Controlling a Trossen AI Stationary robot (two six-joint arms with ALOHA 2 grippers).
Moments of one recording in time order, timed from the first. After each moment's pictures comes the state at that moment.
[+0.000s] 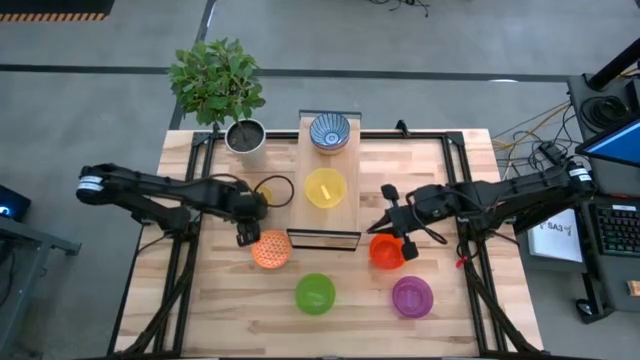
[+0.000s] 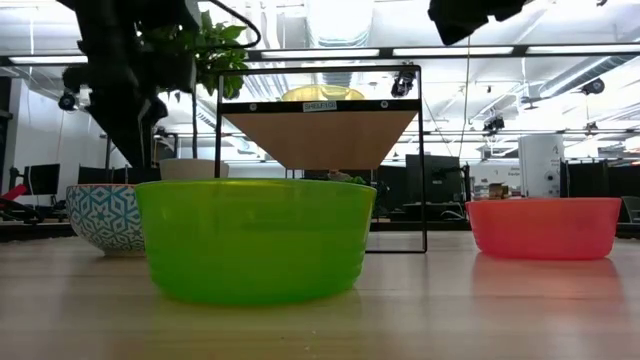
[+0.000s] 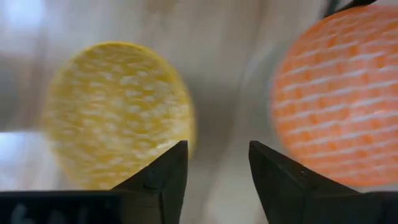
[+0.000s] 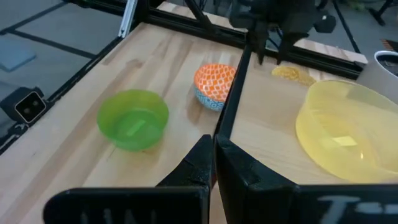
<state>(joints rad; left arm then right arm) -0.04 1.22 0.85 -0.96 -0.20 -0.28 0.15 1.05 0.81 -0.19 -0.08 -0.18</state>
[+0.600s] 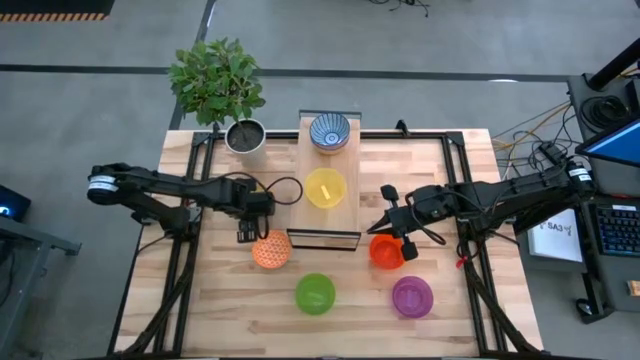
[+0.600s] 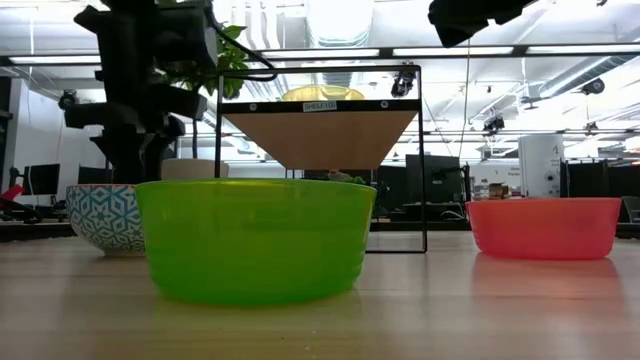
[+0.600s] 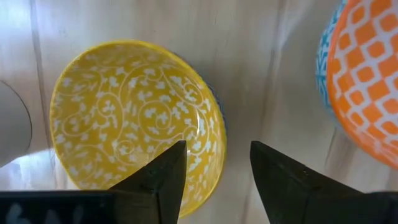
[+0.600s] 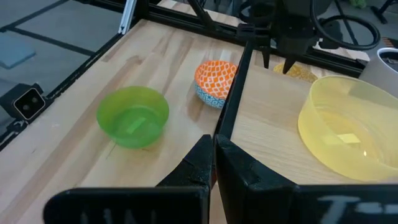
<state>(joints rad) 0.04 1.34 0.83 -0.92 -0.20 -0.04 0.15 1.06 0.81 -0.19 -0.08 -0.18</state>
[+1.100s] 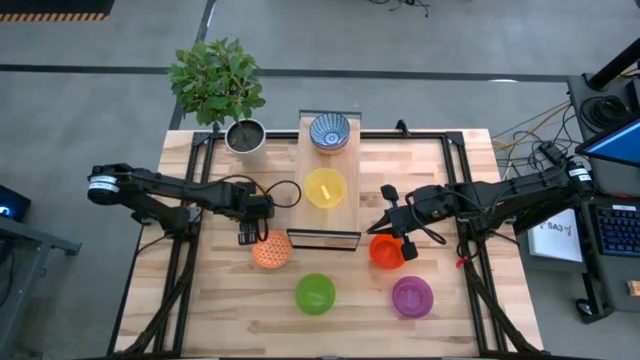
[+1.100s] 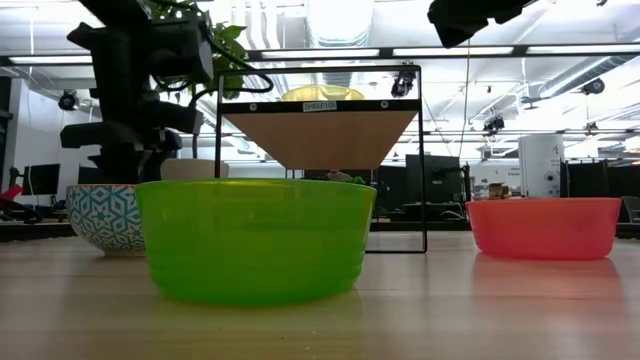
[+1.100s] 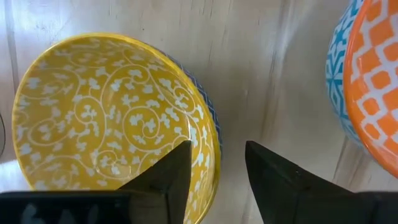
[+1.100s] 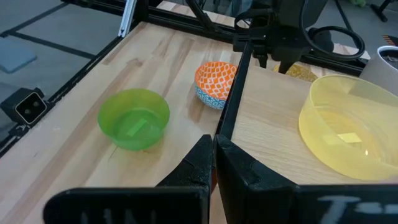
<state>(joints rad) 0.03 1.34 0.75 -0.81 -0.19 -0.06 0.15 1.06 0.81 -0.18 -0.08 -0.16</state>
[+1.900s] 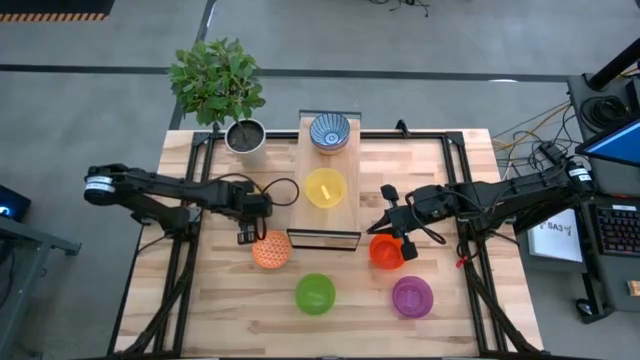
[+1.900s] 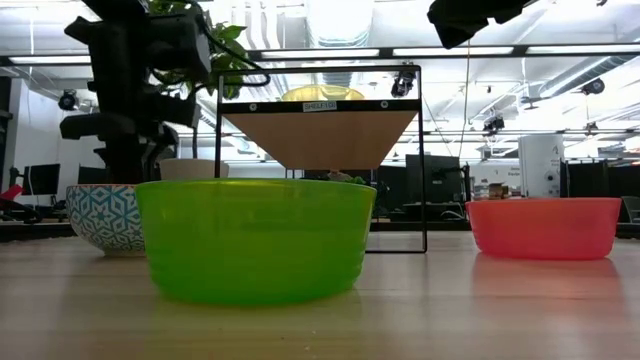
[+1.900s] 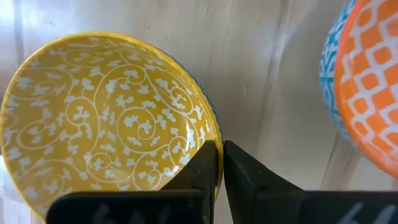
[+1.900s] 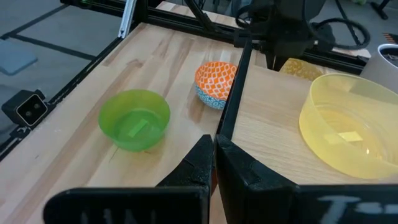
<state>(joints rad) 0.03 1.30 0.76 -0.84 -0.19 -0.09 0.15 1.06 0.81 -0.18 -0.08 -0.16</state>
